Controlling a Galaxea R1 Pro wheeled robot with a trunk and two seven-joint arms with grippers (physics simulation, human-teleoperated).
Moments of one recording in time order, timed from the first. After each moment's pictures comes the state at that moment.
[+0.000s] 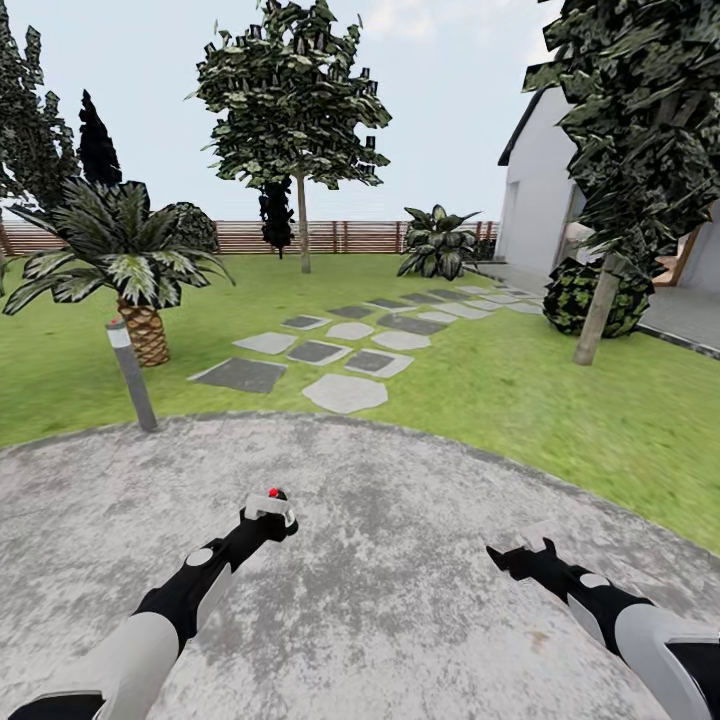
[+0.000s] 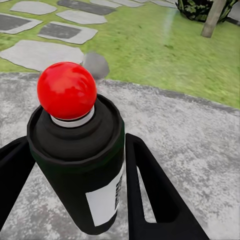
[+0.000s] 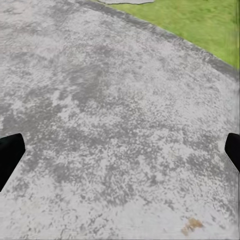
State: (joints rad) left arm -0.71 0.02 0.03 -0.39 0.01 -0.23 -0.42; right arm -0.84 -0.24 0.06 0.03 0.07 -0.36 0.37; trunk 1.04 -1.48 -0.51
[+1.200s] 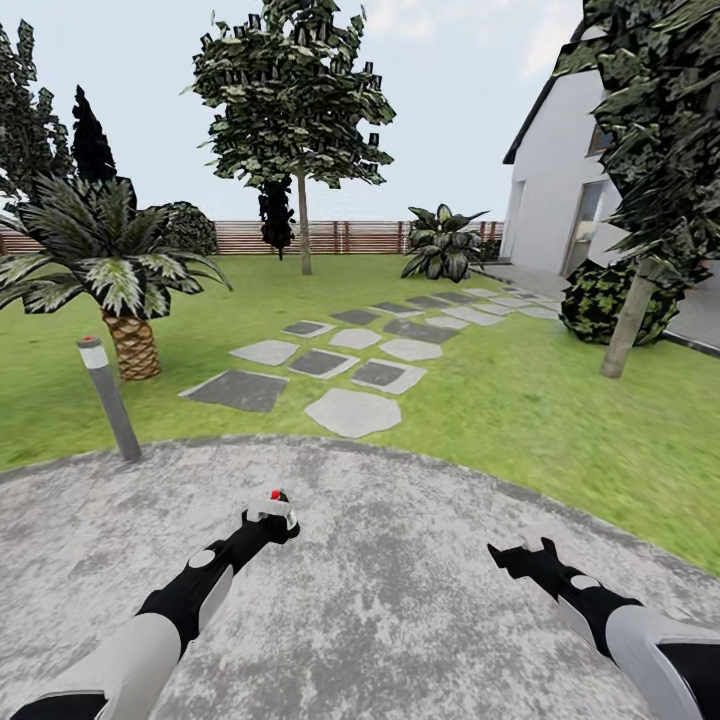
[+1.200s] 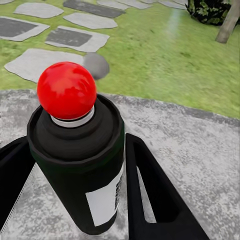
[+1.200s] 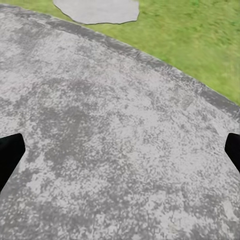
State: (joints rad) left arm -0.71 0.01 0.03 -0.38 0.01 -0.23 -0.42; right arm -0.83 -0.22 0.06 0.03 0.07 -0.36 0.25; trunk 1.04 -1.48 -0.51
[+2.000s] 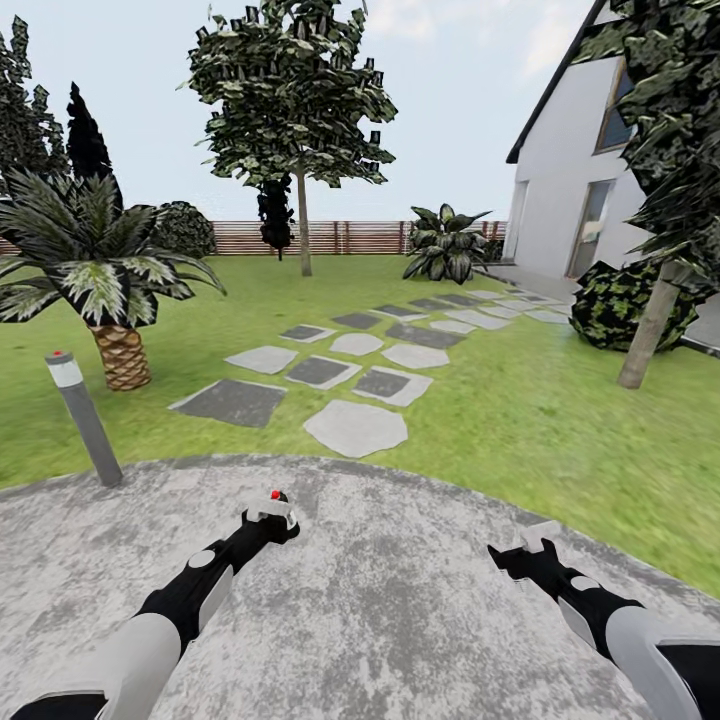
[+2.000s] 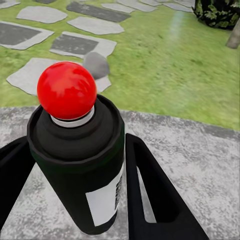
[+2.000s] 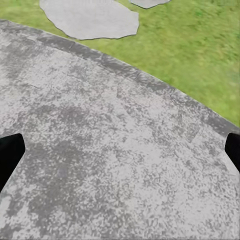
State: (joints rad) left arm -0.71 0.01 0.03 -0.38 0.01 -0.23 -0.42; right arm -0.83 -0.22 0.06 0.03 0.07 -0.36 0.25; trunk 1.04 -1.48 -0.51
